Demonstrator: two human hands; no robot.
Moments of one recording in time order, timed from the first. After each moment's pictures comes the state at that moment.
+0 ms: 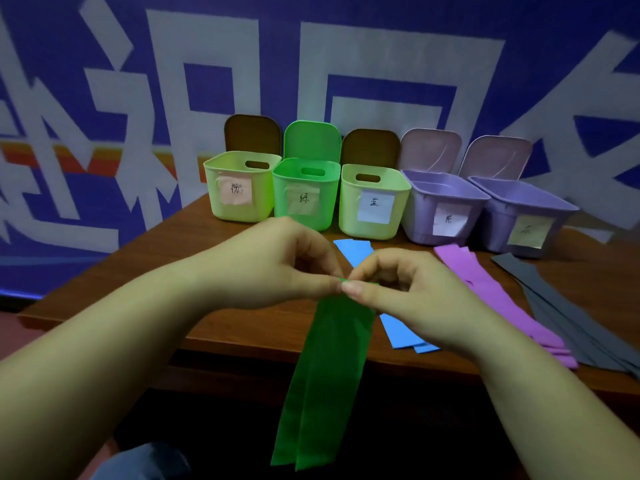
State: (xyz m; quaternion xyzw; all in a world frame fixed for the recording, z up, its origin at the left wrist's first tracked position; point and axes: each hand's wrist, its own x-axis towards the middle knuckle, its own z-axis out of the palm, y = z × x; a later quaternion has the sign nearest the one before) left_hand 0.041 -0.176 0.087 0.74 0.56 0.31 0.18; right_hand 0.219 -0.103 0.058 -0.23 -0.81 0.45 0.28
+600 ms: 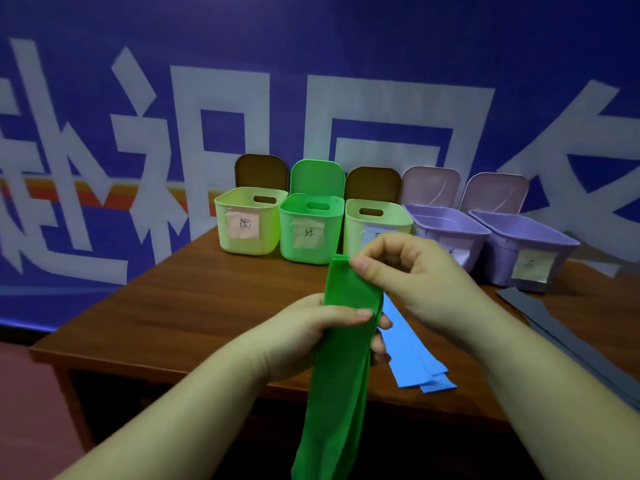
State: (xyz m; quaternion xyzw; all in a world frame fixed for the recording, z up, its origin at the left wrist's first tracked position) left_hand 0.064 -0.150 0.040 0.52 0.37 0.51 0.58; right_hand 0.204 -0.088 0.091 -0.17 -0.80 0.44 0.36
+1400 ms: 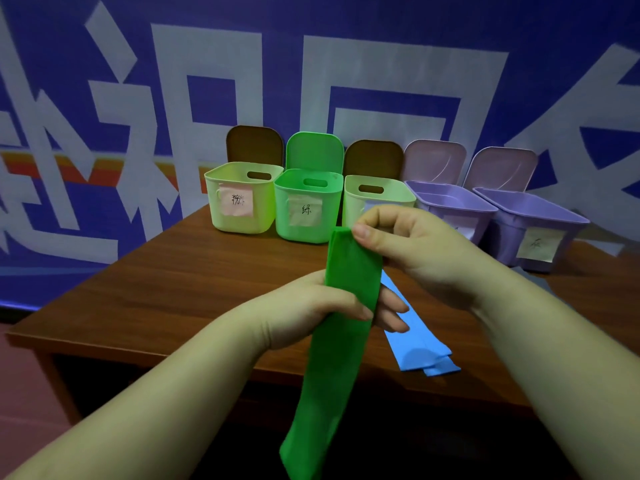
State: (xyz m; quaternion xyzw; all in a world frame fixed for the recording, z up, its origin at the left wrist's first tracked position) left_hand 0.053 -0.126 0.031 0.60 0.38 0.45 0.54; right_hand 0.192 -0.057 0.085 -0.14 -0.79 0.52 0.30
